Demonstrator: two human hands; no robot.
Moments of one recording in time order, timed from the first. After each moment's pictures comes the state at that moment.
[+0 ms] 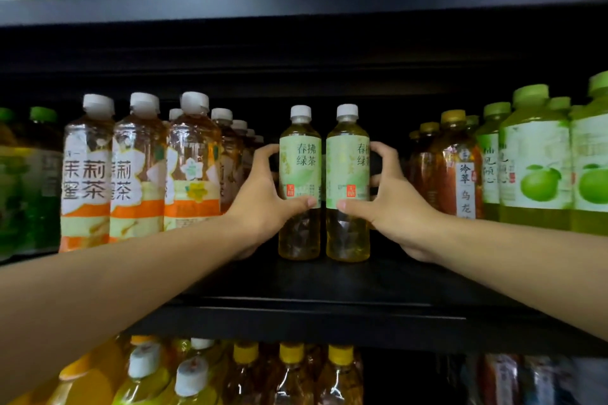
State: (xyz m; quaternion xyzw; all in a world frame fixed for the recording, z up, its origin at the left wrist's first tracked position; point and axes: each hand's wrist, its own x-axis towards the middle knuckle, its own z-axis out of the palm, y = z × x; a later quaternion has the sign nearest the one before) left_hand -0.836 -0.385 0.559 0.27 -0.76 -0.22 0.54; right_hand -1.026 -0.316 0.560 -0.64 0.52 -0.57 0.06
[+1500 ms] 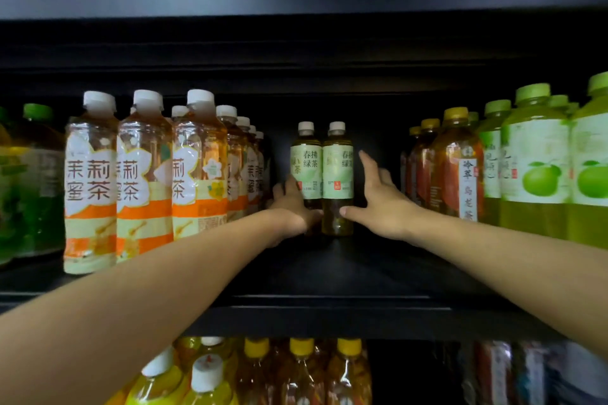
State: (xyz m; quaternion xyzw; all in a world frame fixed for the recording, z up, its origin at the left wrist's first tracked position) left_hand -0.877 -0.447 0.555 0.46 -0.80 -0.18 0.35; right_hand -1.032 -0.352 0.562 -0.65 0.66 -0.38 -0.05
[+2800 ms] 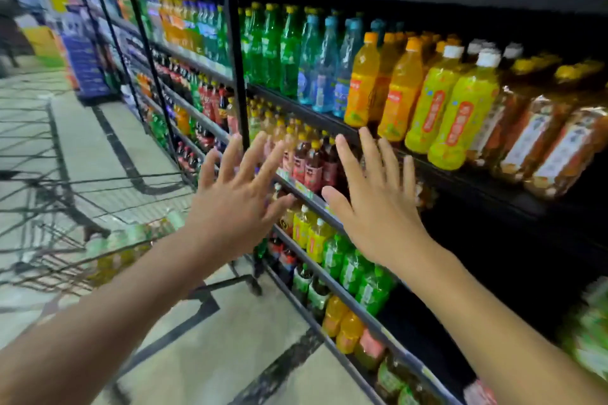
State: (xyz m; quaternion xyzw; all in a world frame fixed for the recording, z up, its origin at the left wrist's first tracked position) left_hand -0.555 0.022 0.259 0.77 -0.62 0.12 0.11; right_hand -0.754 -0.067 0.276 -0.89 0.43 -0.16 -0.01
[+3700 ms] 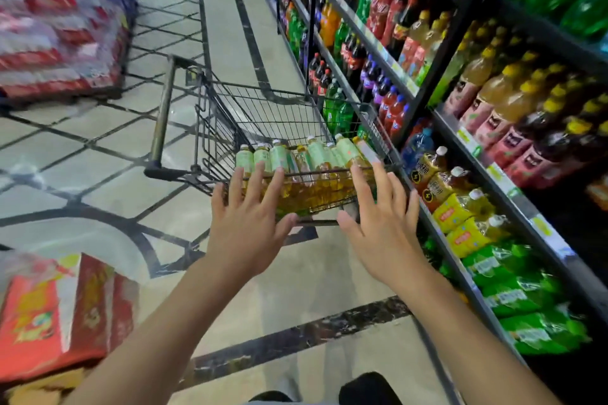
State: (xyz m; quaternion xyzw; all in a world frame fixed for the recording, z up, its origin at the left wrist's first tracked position) left_hand -0.288 0.149 0.103 0.93 -0.37 -0.04 0.03; right_hand -0.426 -0.018 0.110 -0.95 0.27 -0.04 0.11
